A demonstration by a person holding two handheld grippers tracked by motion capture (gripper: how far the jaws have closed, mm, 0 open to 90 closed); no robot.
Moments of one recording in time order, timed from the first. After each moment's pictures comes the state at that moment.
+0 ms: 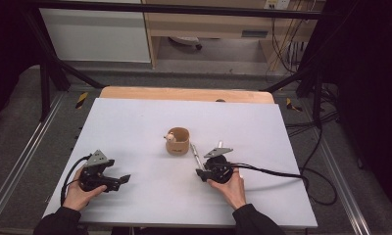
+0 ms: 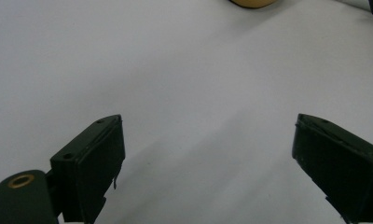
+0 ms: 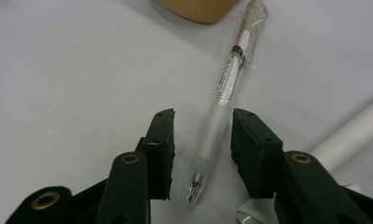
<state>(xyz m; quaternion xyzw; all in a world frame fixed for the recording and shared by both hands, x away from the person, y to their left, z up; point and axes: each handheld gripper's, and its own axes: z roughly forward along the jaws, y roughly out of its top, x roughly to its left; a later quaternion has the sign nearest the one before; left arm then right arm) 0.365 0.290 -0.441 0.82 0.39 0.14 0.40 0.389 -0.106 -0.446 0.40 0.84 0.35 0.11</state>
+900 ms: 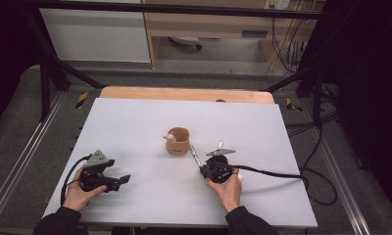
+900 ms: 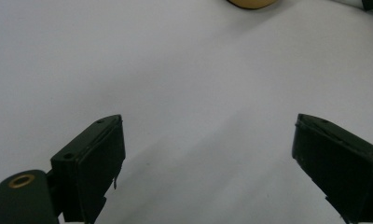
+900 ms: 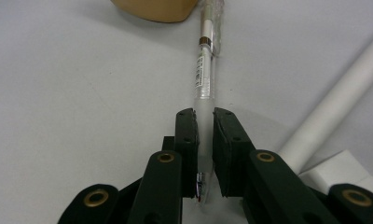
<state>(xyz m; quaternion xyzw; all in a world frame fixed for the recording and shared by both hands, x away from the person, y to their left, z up) 0.365 0.290 -0.440 0.82 0.38 0.14 0.40 0.384 -0.103 -0.447 0.49 0.79 0.35 0.11</state>
